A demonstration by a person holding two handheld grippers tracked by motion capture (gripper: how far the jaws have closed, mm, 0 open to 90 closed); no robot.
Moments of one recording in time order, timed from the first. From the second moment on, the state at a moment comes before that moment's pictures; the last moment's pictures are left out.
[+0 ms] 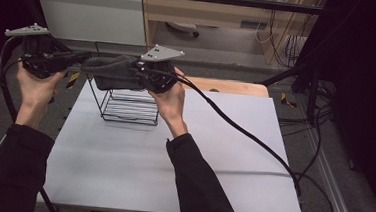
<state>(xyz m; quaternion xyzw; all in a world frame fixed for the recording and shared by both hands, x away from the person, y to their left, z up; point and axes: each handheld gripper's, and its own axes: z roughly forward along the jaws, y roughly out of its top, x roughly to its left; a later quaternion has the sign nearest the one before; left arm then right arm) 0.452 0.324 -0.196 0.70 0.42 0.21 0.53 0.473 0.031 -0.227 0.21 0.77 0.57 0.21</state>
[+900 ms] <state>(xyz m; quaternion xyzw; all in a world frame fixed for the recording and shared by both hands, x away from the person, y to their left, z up) 0.447 0.317 -0.246 0.75 0.41 0.18 0.49 0.477 0.031 -0.218 0.22 0.77 0.57 0.15</state>
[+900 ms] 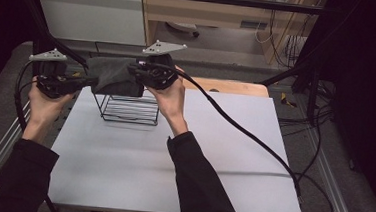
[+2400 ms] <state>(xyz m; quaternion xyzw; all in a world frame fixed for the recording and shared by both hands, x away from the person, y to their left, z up) 0.416 0.322 -0.253 0.74 0.41 0.21 0.49 0.453 -0.021 -0.225 0.25 0.78 0.55 0.14</state>
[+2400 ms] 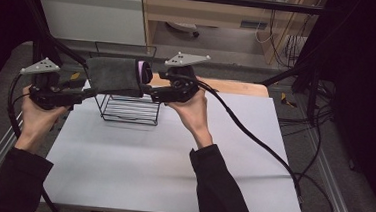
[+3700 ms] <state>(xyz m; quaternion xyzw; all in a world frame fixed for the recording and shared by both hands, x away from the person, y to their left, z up) 0.374 0.268 -0.396 0.79 0.38 0.17 0.46 0.400 -0.196 -0.380 0.34 0.78 0.52 0.11</state>
